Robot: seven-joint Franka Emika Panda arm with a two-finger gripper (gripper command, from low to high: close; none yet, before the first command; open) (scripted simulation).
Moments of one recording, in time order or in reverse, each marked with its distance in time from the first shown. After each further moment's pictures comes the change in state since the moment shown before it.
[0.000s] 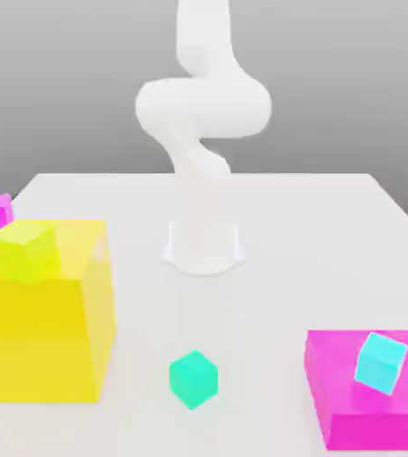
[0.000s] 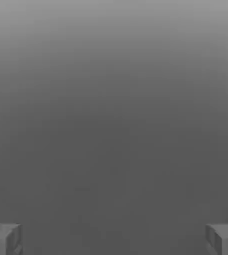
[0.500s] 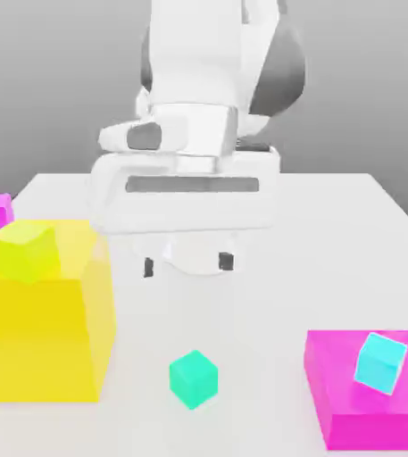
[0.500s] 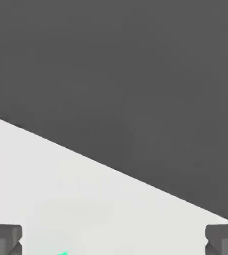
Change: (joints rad) arm 0.049 0.557 -0.094 -0.310 -0.067 0.344 -0.430
